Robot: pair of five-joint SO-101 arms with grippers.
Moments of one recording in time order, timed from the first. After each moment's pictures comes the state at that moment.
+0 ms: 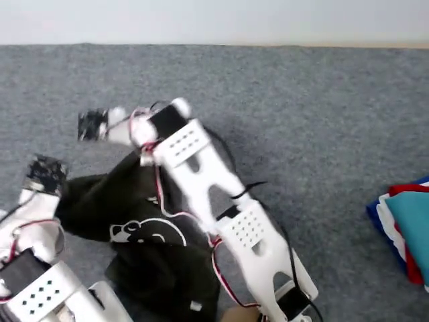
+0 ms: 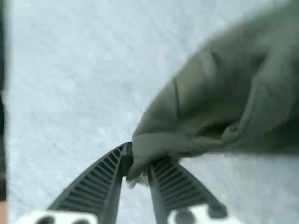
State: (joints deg) left arm -43.4 -65.4 51.6 72.3 -42.2; right arm -41.6 54.7 -84.1 100.5 50.1
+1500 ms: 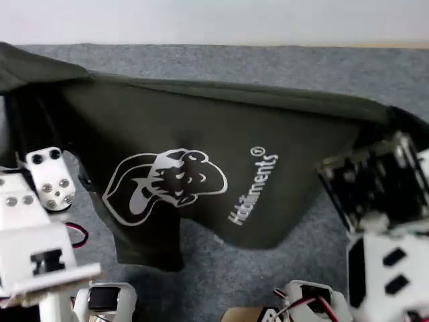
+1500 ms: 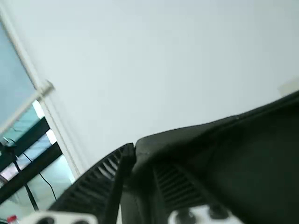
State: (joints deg) left arm -5.4 -66.2 15.7 30.9 -30.6; right arm 7.4 -36.4 -47.2 100.6 38.9
